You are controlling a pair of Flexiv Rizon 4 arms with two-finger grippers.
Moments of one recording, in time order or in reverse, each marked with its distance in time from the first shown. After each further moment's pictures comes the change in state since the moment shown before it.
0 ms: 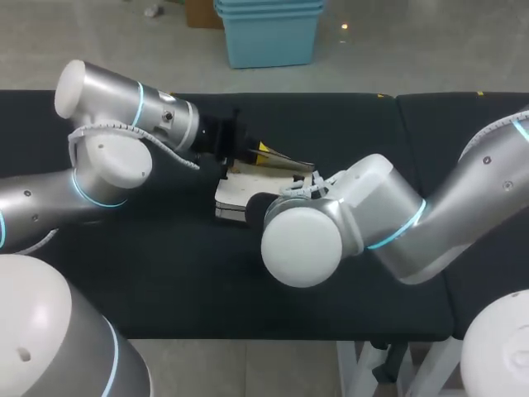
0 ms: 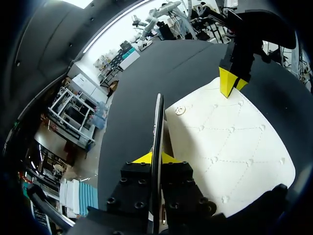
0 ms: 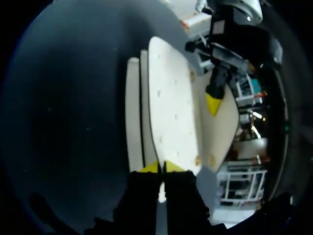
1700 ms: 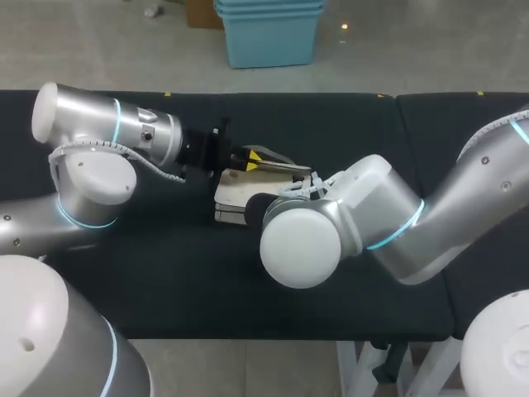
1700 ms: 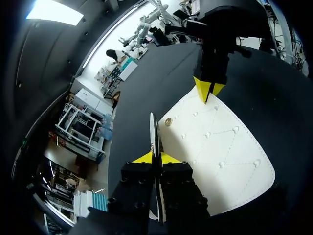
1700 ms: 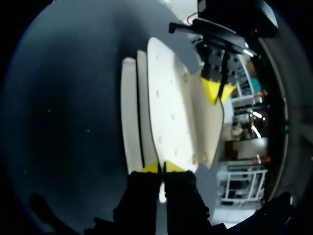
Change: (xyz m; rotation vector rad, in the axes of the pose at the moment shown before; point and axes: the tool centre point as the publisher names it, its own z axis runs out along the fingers) left arm 0.024 -0.012 -0.027 0.051 -0.065 0.127; right arm 0.001 0.001 0.001 0.000 -0.001 0.003
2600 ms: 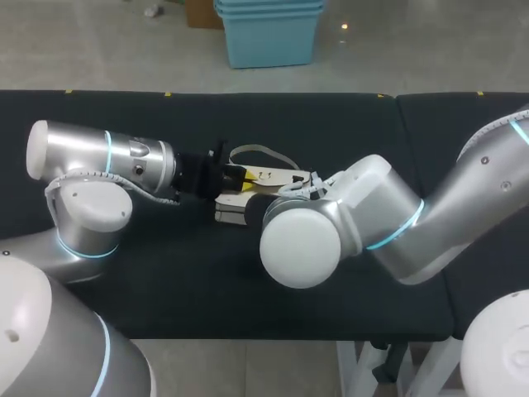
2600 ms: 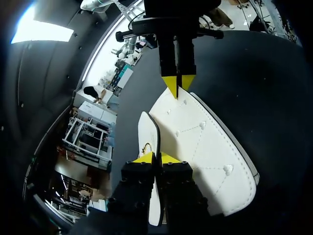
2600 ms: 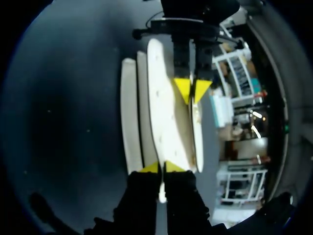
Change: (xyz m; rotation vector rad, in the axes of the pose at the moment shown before) left arm 0.036 0.002 0.001 0.018 -0.055 0.130; right arm 0.000 0.000 0.000 0.000 0.000 0.000
